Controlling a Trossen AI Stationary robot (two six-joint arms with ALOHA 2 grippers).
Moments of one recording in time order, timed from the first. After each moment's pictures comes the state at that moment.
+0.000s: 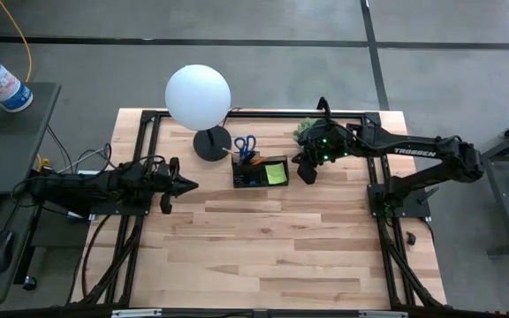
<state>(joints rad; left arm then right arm) 0.14 0.12 0.01 0.01 0.03 -0.29 -0.24 1.26 1.06 -0.57 -0.08 0.28</state>
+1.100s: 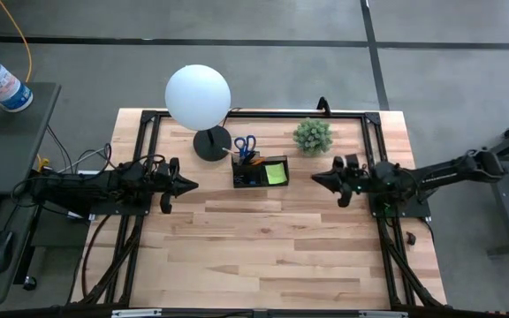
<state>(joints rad) 0.14 0.12 0.01 0.01 0.03 -0.32 0.11 0.67 0.19 0.55 0.20 0.61</state>
